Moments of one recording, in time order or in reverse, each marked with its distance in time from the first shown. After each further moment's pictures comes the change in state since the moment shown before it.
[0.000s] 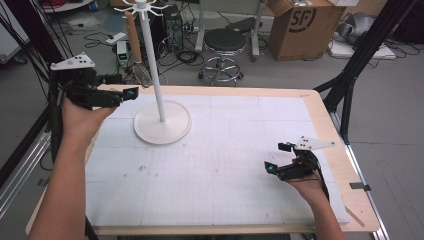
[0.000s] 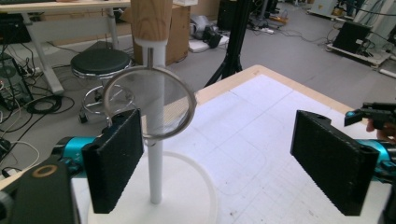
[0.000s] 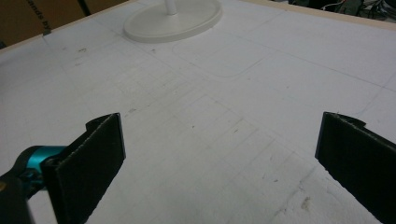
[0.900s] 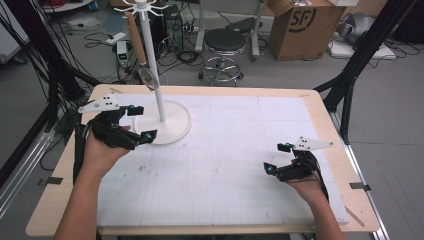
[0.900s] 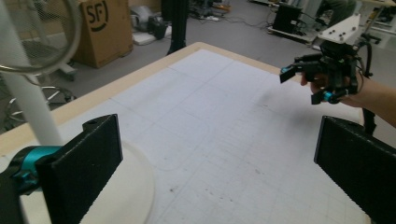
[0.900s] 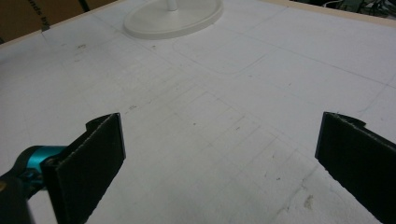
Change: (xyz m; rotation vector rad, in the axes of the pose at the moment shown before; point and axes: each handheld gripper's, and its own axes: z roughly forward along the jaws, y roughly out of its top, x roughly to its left) left arm -0.043 -0.068 0.024 0.023 -0.245 0.062; right arm 0.002 -0.001 0.002 0.012 -0.002 -0.008
